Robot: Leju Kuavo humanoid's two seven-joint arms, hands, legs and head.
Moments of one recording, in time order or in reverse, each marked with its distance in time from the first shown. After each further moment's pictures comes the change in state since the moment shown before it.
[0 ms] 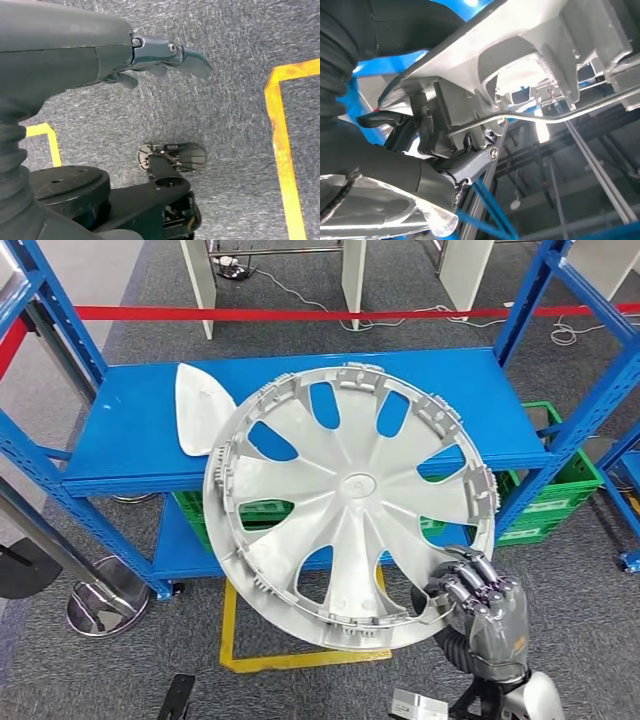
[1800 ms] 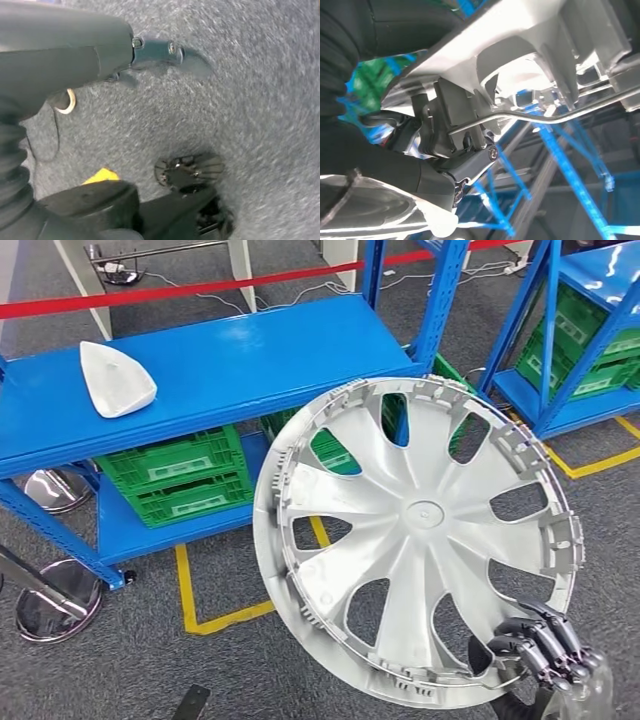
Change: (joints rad) left arm 0.026 0.021 -0.104 0.008 -0.095 0.006 0.070; right arm 0.316 0.018 -0.135 -0.250 0.018 -0.030 0.010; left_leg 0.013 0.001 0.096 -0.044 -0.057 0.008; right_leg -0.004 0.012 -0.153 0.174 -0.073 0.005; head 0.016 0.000
